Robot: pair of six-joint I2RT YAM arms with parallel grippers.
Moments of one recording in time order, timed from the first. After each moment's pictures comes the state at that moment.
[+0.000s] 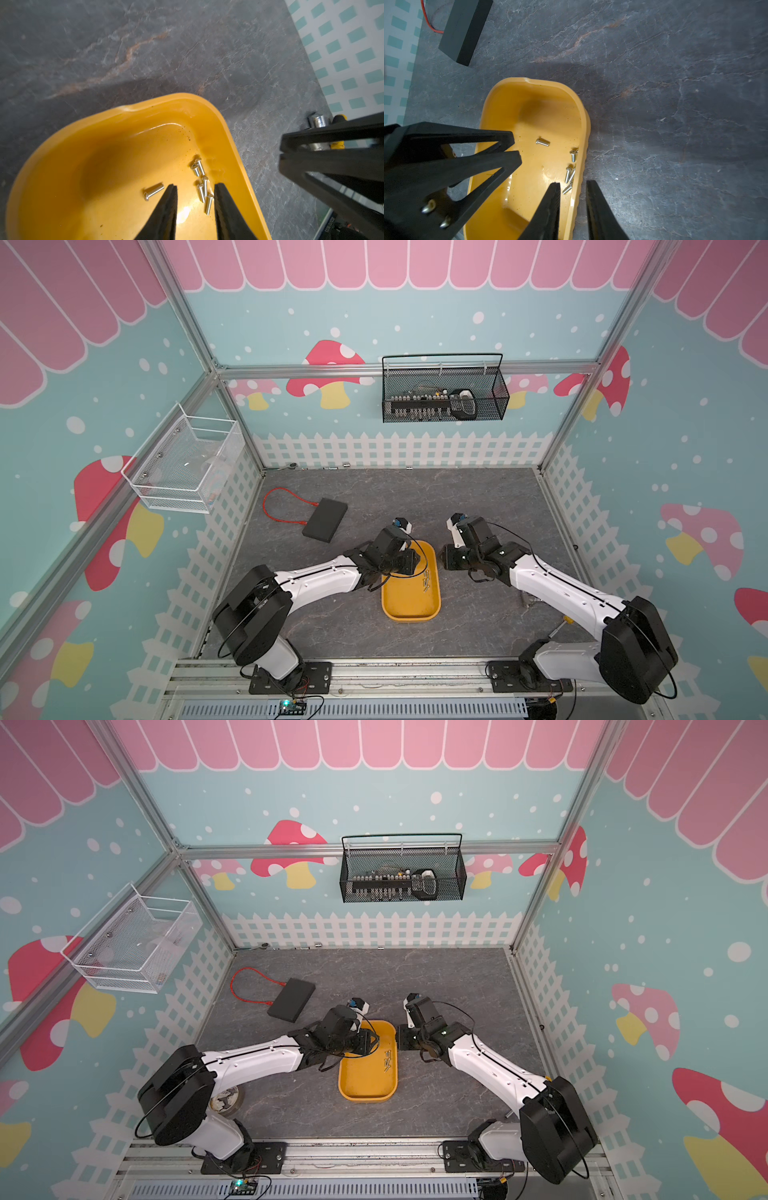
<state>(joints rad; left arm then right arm) -0.80 1.61 0.93 -0.09 0.08 -0.56 0.57 1.31 0.86 -0.44 -0.10 0.49</state>
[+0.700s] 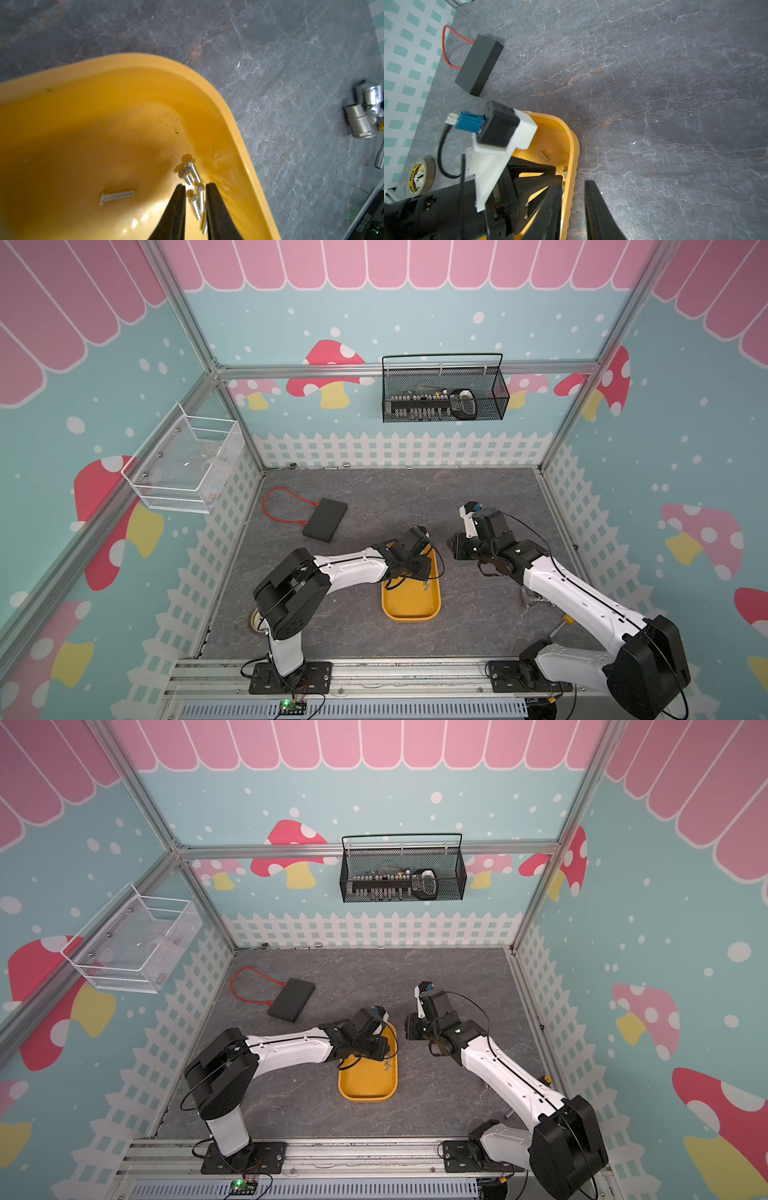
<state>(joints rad) -0.86 1.83 1.13 -0.25 0.09 -0.53 0.50 1.21 0.88 -0.45 -0.08 0.45</state>
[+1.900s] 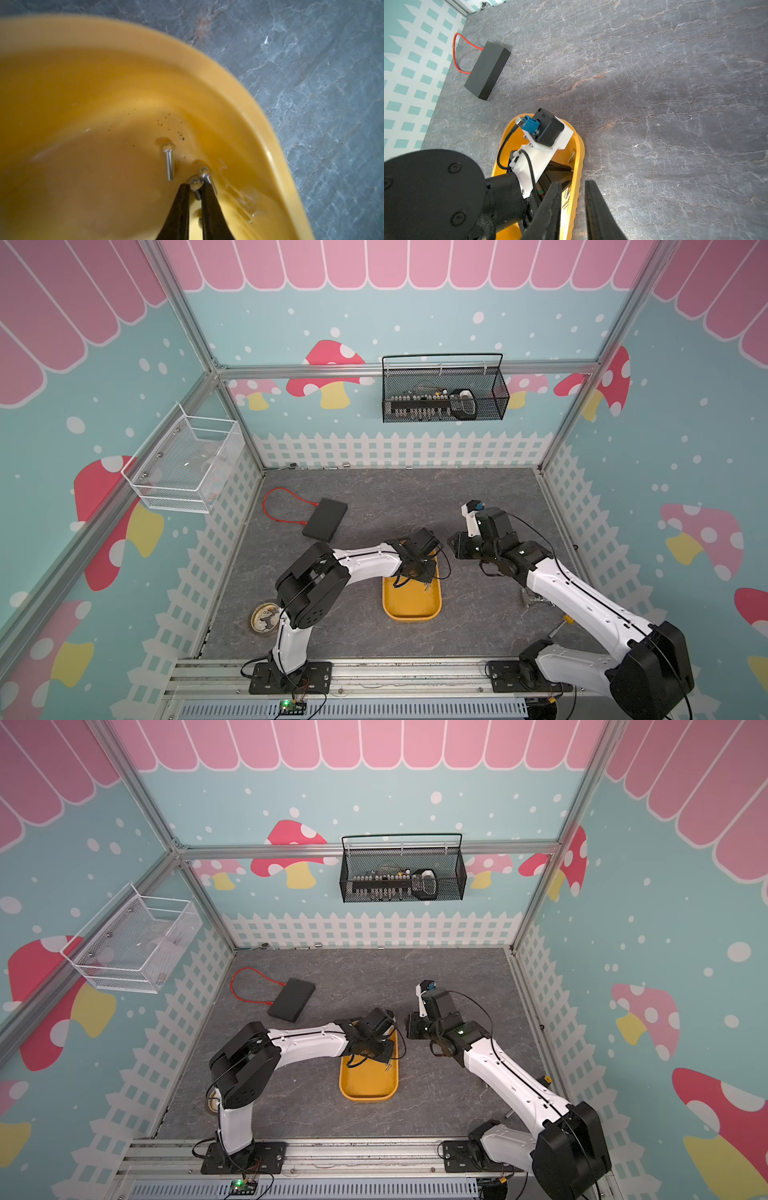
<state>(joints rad) -0.88 1.97 1.27 -0.39 0.05 -0.47 0.50 1.19 0.88 -0.44 -0.09 0.46</state>
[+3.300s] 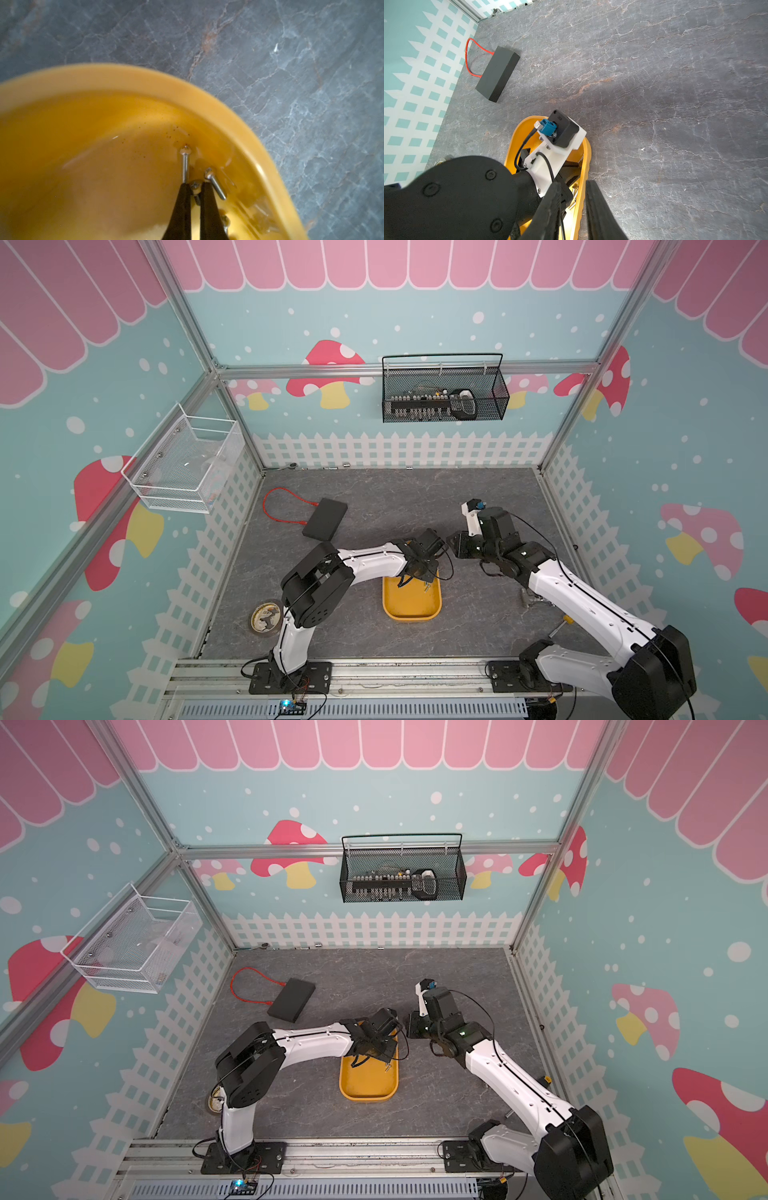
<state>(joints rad) -0.90 2.00 1.32 -0.43 -0.04 -0.43 0.50 1.17 0.88 -0.43 -0.12 0.46</state>
